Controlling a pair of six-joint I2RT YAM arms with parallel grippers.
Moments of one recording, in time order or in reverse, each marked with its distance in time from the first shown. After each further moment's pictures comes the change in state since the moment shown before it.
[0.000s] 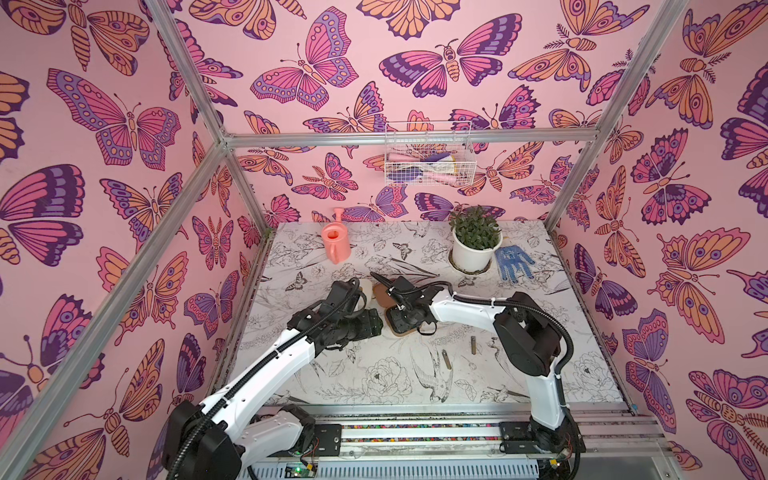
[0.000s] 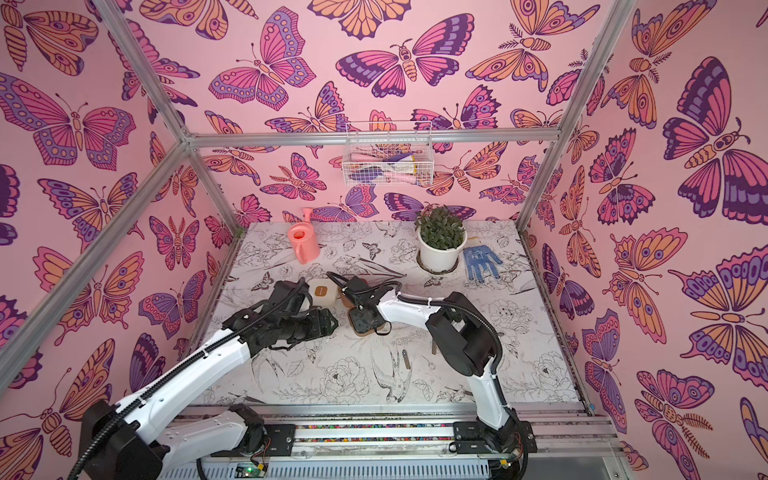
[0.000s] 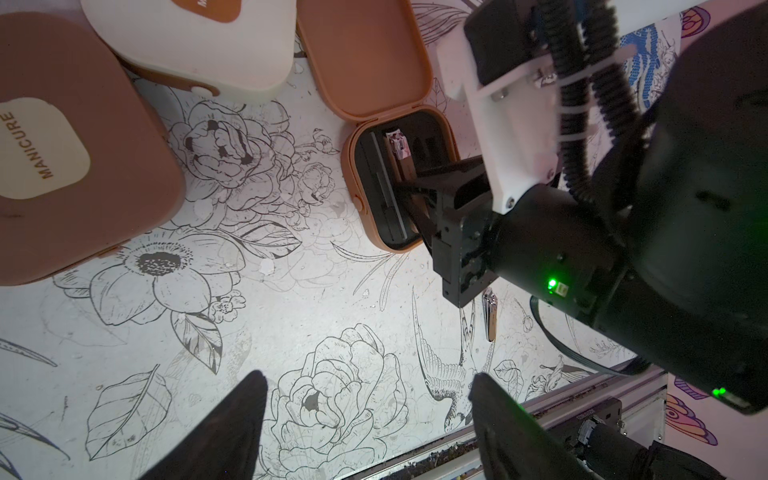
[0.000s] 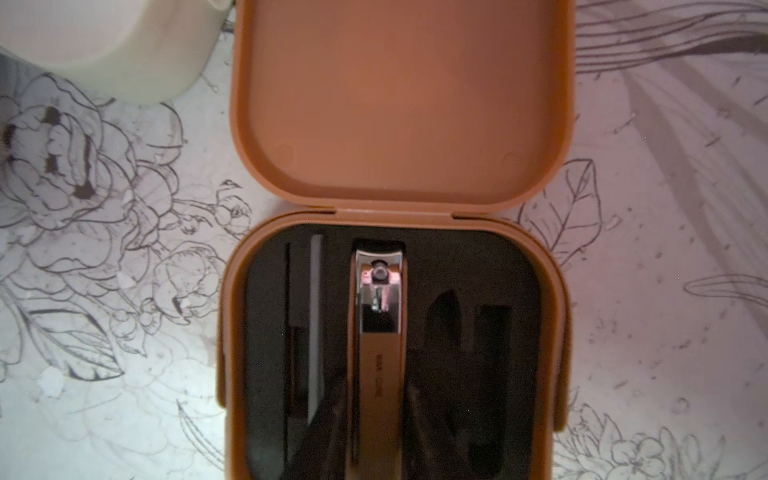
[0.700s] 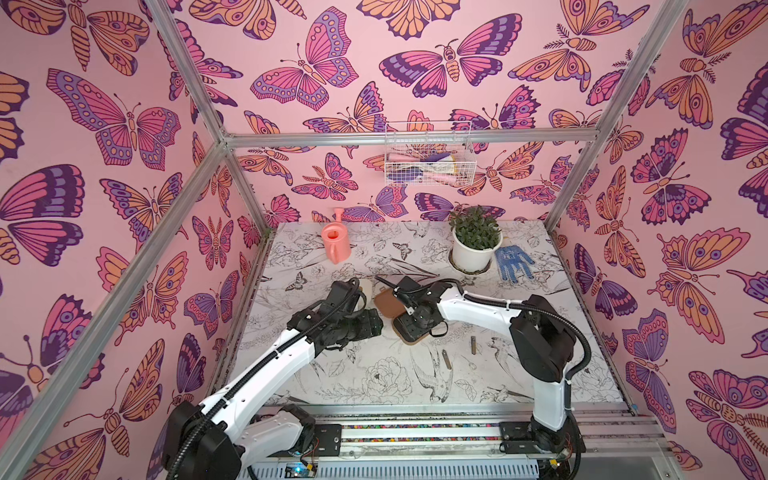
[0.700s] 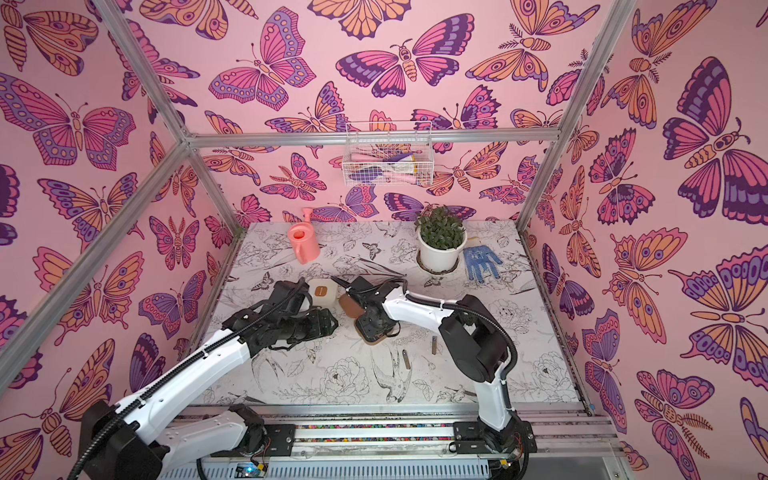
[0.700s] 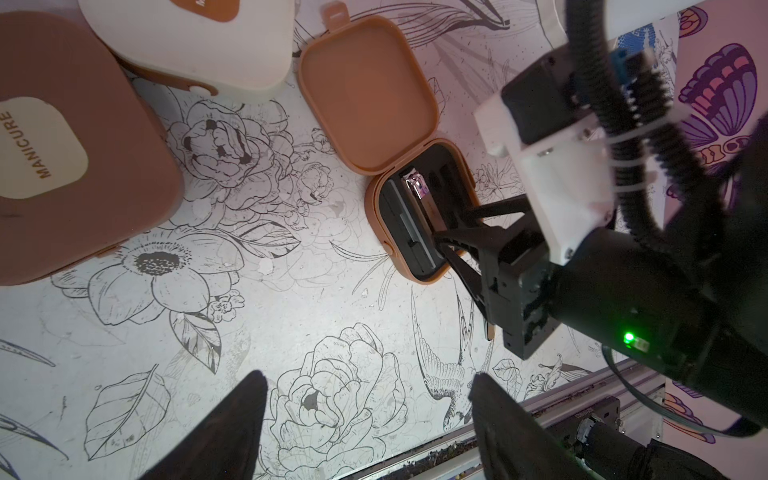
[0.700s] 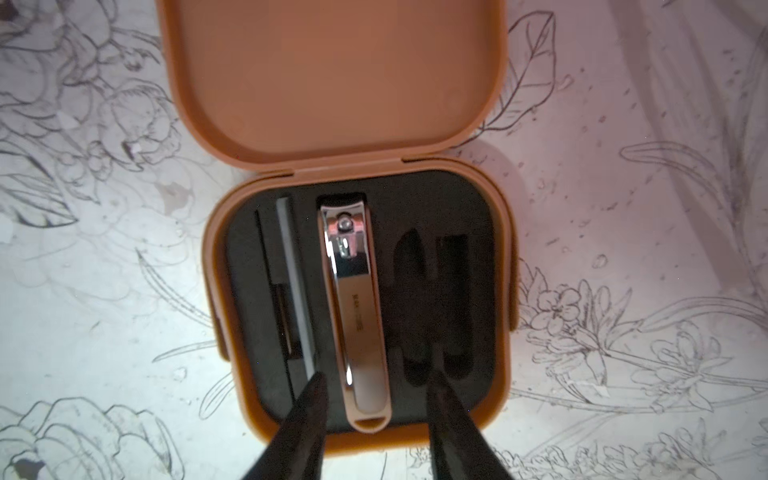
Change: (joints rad) left arm 0.000 -0.002 0.000 0.000 0.003 0.000; right arm 0.000 -0.114 -0.018 -0.228 -0.031 -0.036
